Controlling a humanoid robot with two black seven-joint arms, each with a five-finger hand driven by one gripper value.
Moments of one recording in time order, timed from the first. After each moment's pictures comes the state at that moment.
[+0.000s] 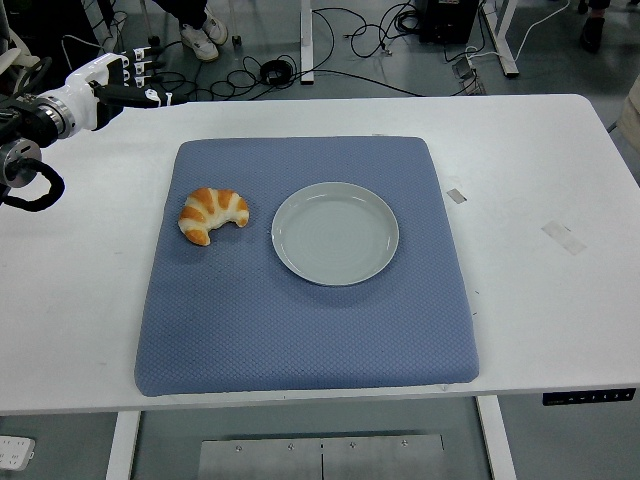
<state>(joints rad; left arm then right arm) -1.16 0.37 -0.26 -0.48 0.25 -0.24 -0.08 -0.10 0.00 0.10 0.06 -0.10 -0.10 0.22</state>
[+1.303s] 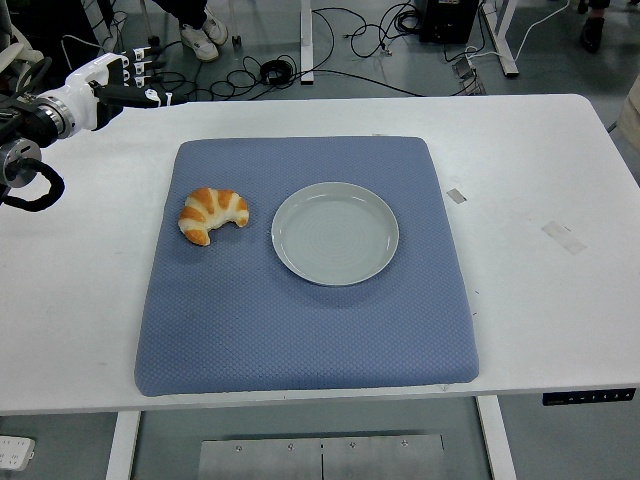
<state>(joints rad) -1.16 0.37 -0.26 -0.48 0.25 -0.24 -0.08 -0.10 0.00 0.10 0.06 -0.10 -0.10 0.22</state>
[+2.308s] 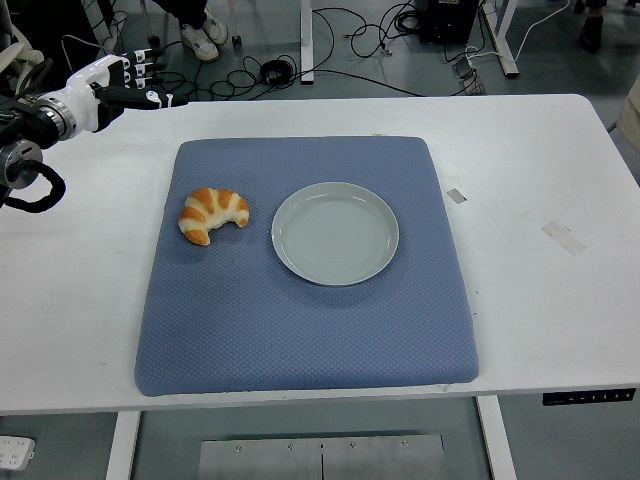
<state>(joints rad) -1.16 0.36 -0.26 -0.48 0.25 -0.24 -0.08 -0.10 0.00 0.10 0.06 -0.10 -0.10 0.22</state>
